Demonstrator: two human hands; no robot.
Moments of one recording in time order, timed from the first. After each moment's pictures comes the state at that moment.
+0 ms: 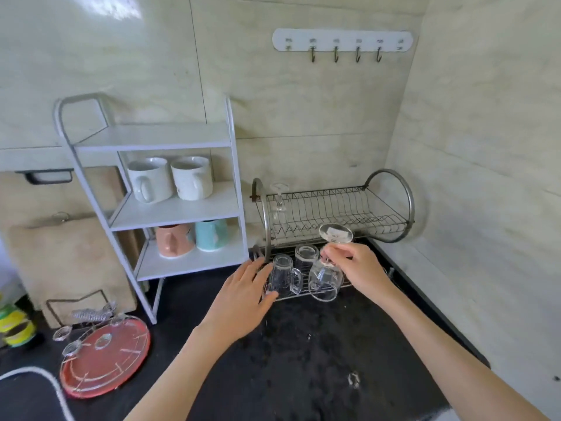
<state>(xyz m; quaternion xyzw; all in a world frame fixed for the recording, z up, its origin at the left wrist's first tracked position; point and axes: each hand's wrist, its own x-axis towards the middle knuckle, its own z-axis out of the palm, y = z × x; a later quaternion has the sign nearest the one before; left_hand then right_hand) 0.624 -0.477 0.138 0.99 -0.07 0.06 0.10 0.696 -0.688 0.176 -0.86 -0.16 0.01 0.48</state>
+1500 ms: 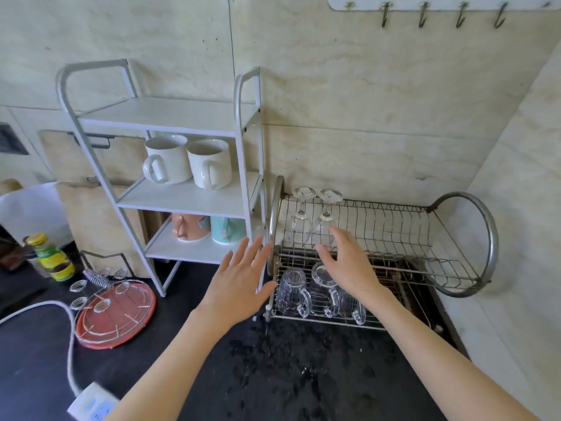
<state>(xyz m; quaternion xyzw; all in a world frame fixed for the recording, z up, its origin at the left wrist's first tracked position) 0.713 -0.502 0.133 0.99 0.12 0.05 0.06 0.851 -0.664 0.140 -0.91 -0.31 0.02 0.28</state>
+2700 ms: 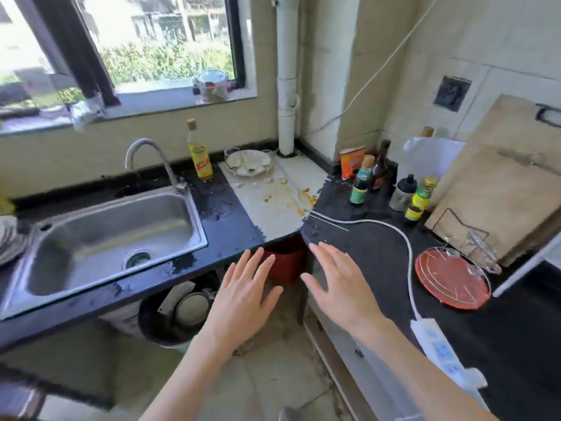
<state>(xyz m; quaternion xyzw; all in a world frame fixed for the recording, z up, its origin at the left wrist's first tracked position) 0.108 -0.354 0.077 0.79 0.59 0.12 0.05 0.299 -0.348 0.096 -0.60 -0.77 0.12 0.17</state>
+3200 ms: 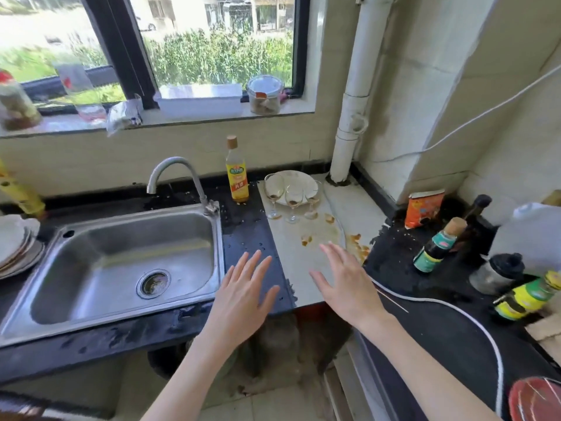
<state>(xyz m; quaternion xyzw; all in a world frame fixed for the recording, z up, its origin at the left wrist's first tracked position) 0.057 -0.155 0.075 0.70 0.70 0.11 0.11 0.246 -0.097 0.088 -0.56 -0.80 0.16 0.14</state>
